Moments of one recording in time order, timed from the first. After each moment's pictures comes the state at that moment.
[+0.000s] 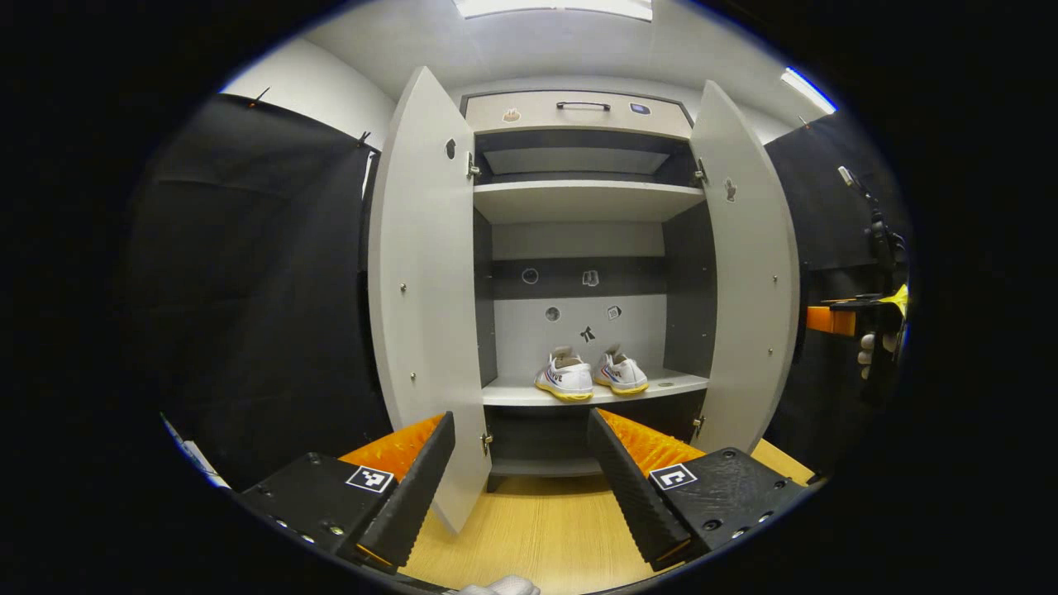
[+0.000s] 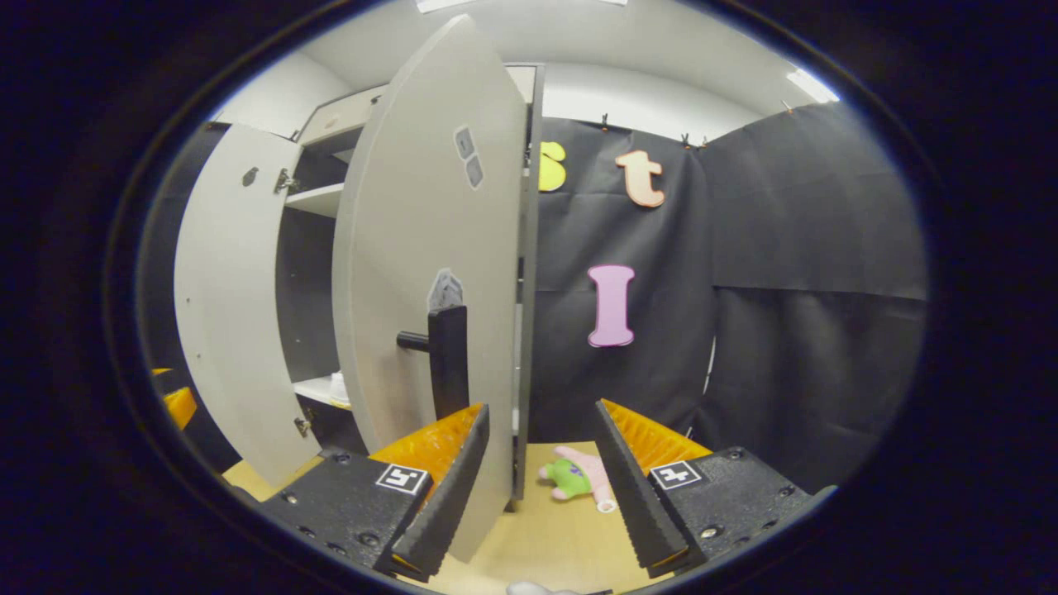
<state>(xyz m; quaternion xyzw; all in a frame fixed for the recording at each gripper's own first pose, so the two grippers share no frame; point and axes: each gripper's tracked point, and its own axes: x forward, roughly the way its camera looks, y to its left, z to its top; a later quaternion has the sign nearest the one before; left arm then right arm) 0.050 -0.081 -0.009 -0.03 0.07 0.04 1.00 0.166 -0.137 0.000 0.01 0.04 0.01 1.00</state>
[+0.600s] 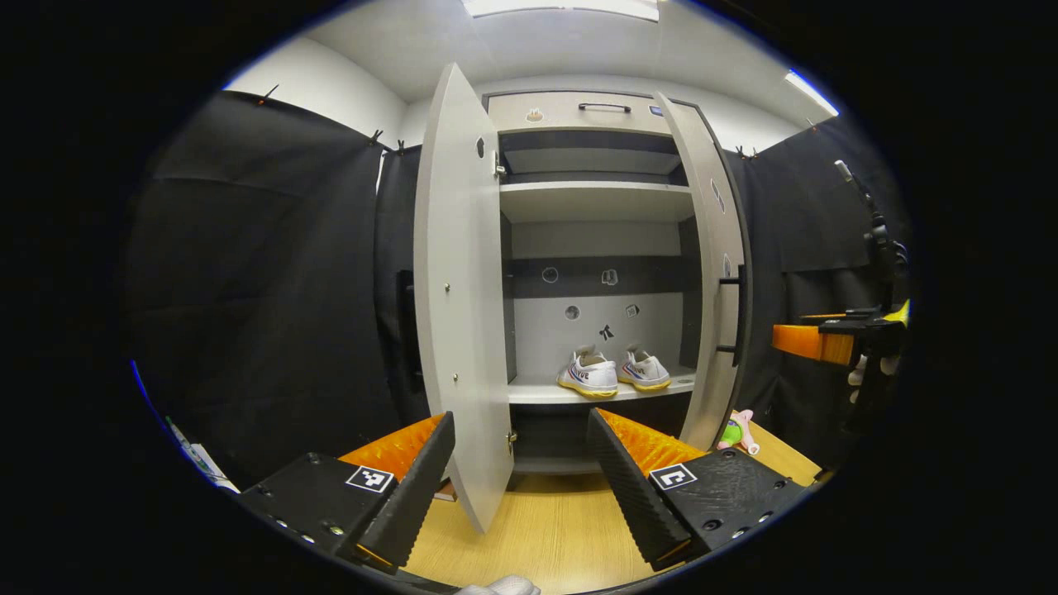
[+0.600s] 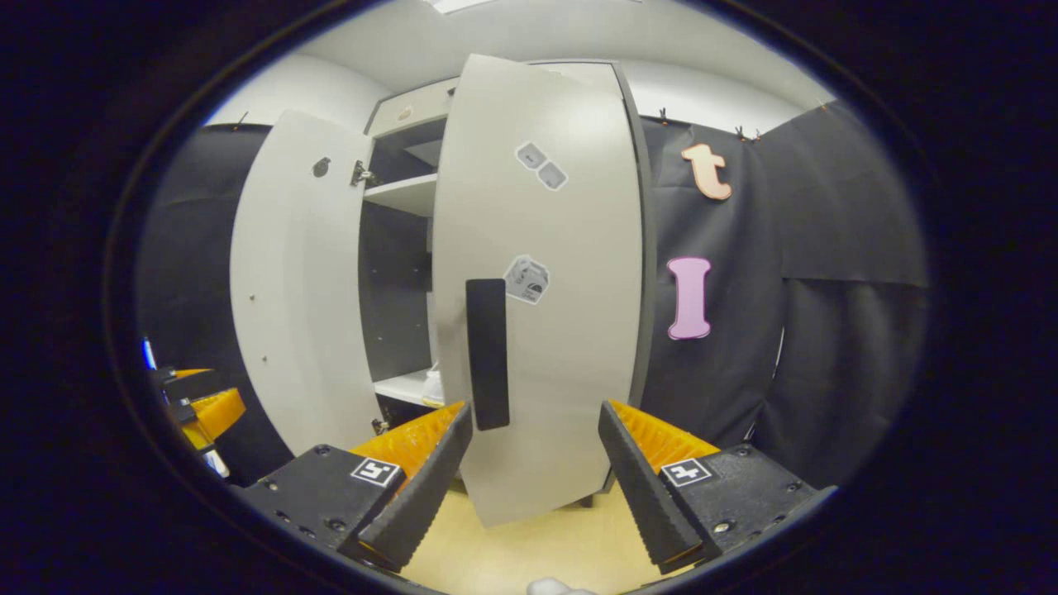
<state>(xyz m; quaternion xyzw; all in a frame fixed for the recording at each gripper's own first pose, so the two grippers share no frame) 0.041 -0.041 -0.010 -0.02 0.07 0.05 1.00 0.142 -0.030 -0.016 0.02 0.05 0.10 0.99</state>
